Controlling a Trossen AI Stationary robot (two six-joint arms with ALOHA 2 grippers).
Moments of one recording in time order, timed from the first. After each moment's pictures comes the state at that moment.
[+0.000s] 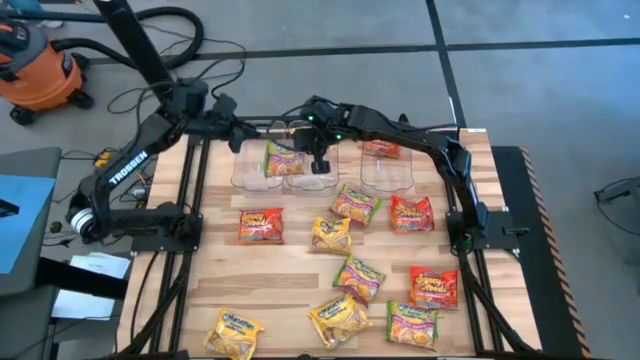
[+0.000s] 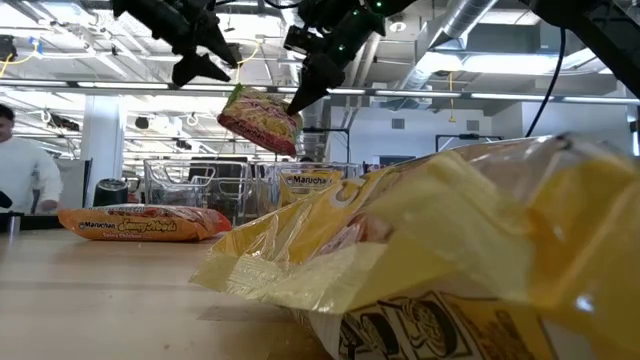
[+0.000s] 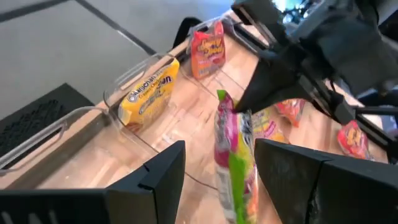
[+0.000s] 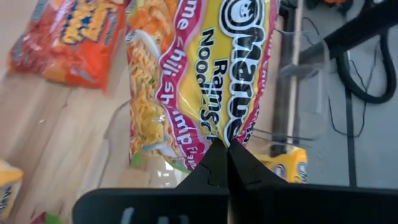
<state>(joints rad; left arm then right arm) 0.95 1.11 1.14 -0.58 0.52 -0.11 -0.36 2.10 2.09 -0.81 -0.10 -0.63</state>
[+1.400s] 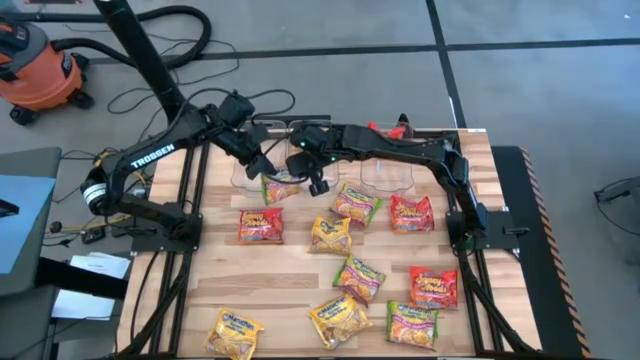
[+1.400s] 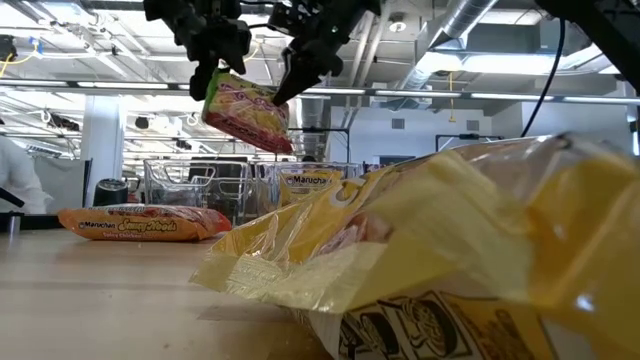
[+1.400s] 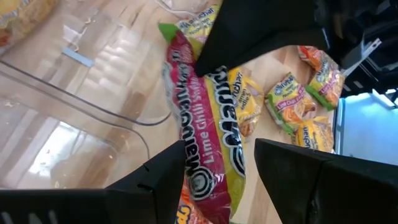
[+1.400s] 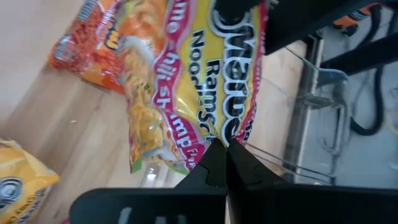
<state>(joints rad) 0.66 1.31 1.24 -0.83 0.55 -0.10 -0.22 2.10 2.09 -0.83 0.00 -0.69</state>
